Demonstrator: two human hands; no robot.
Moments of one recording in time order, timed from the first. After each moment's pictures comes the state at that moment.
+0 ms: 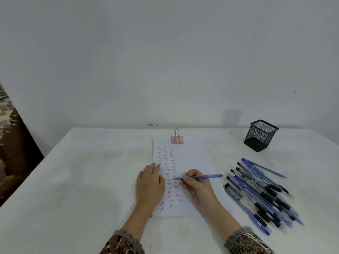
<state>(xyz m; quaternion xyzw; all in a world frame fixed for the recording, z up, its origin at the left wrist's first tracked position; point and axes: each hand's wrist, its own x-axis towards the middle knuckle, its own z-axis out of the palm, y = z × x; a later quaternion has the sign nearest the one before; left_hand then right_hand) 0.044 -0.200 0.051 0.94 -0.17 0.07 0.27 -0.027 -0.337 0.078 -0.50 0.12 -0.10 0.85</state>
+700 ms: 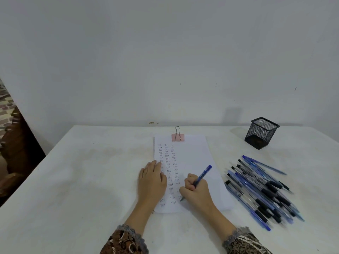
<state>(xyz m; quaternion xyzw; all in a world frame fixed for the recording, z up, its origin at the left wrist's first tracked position) 0.044 -0.200 0.052 0.95 -0.17 0.07 0.27 -0.038 -0.319 0.067 -0.73 0.11 -0.15 0.66</state>
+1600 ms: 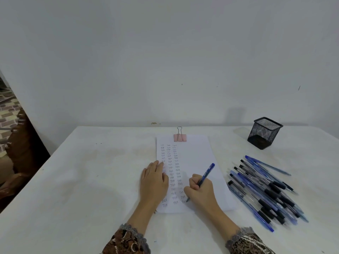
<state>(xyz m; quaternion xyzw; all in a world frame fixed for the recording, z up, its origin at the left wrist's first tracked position) 0.043 -0.199 0.053 0.95 -0.17 0.07 0.26 -0.038 -0.324 0.065 -0.74 0.13 -0.17 0.64</state>
